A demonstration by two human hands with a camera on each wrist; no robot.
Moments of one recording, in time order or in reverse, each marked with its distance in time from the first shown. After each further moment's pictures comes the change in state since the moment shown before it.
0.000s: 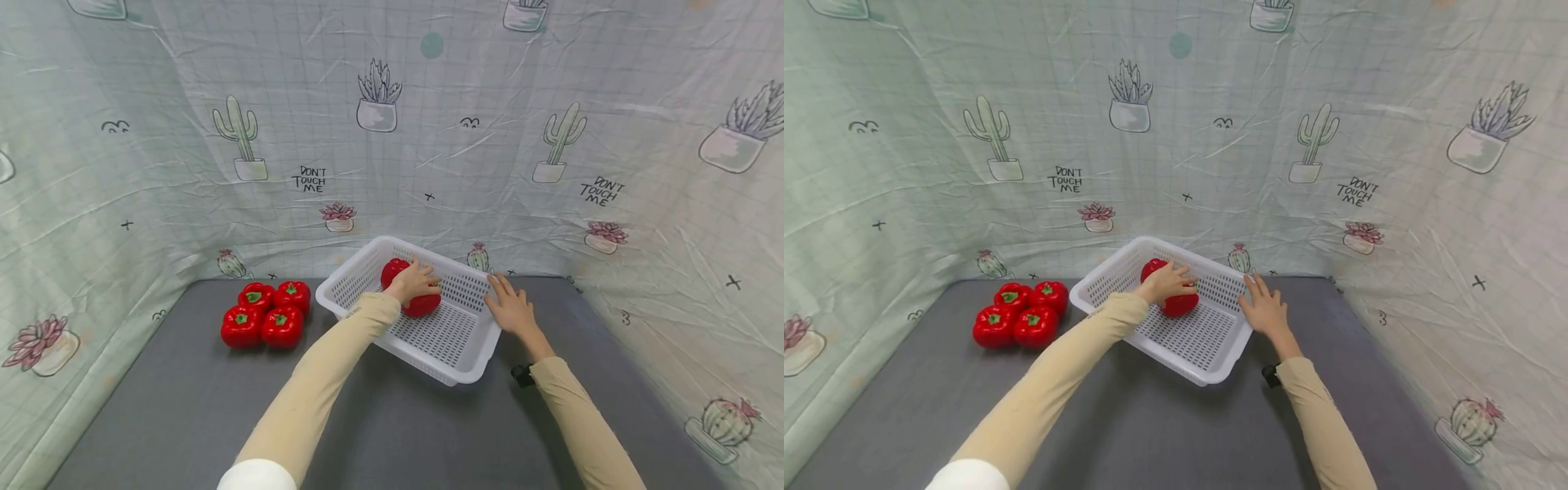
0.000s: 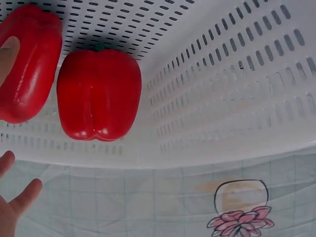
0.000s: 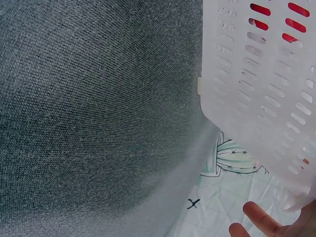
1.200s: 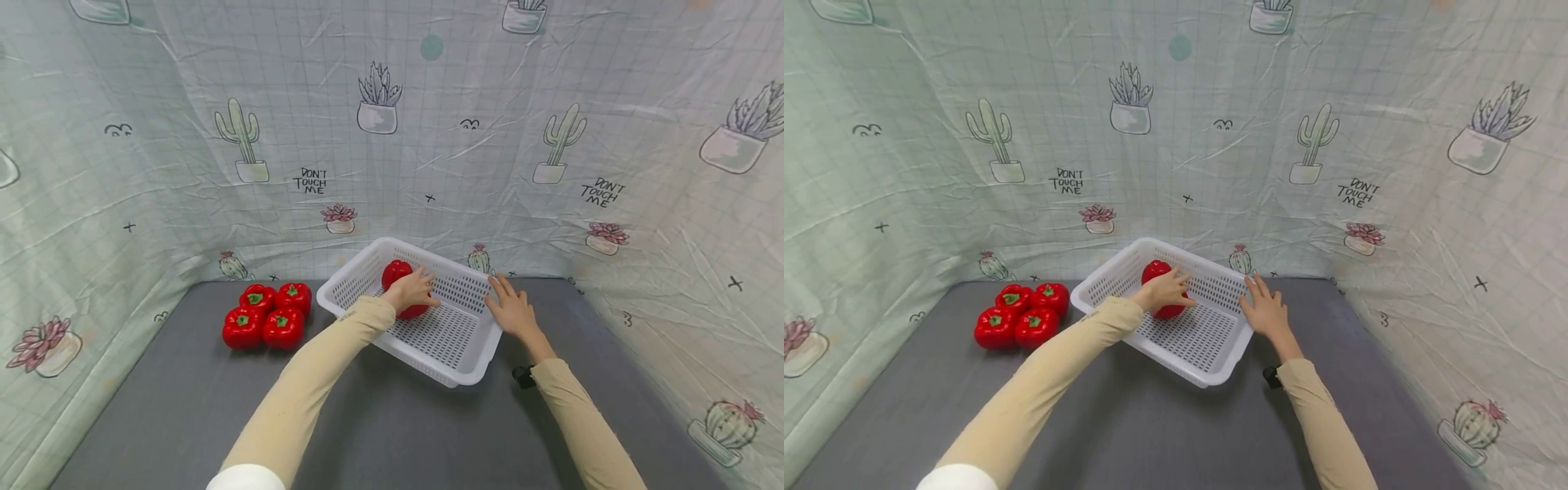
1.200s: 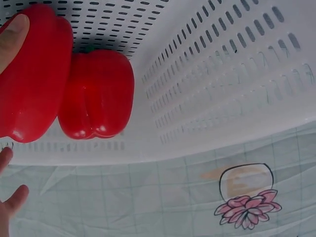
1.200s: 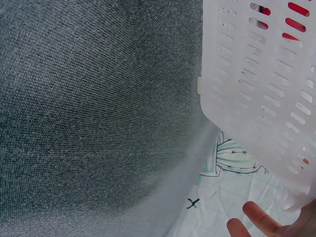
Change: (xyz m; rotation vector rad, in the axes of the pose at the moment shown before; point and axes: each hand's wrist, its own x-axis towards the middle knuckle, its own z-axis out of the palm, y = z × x) left_hand -0.007 0.011 0.004 0.111 0.044 0.052; right_hand -0.003 -0.001 -0.001 0.013 0.013 -0.023
